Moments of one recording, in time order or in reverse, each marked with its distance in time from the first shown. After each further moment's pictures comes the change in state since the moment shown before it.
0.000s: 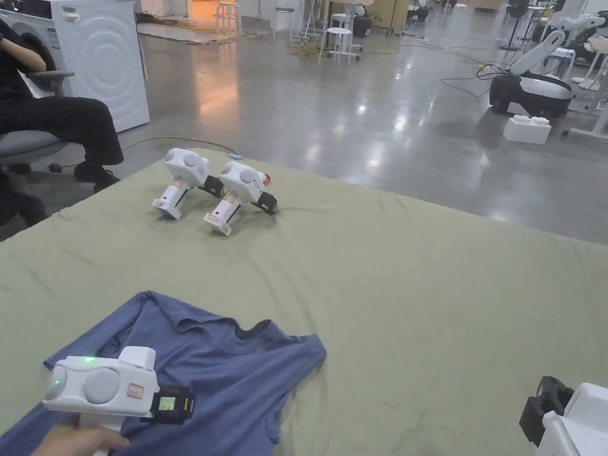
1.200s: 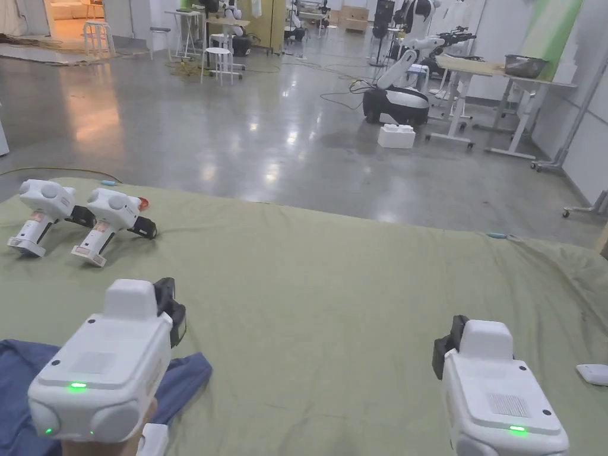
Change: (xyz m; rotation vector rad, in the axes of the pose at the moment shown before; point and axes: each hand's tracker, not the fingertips) left arm 0.219 0.010 0.134 0.912 -0.127 -0.073; right arm 0.058 0.044 0.015 0.150 -0.143 -0.011
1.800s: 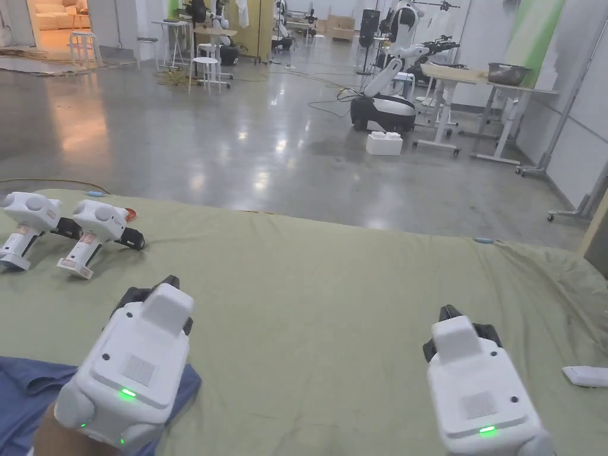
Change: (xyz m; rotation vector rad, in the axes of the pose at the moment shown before) left arm 0.051 -0.009 -0.011 0.021 0.050 -0.881; right arm -0.013 0.002 -0.001 0.135 -0.007 0.778
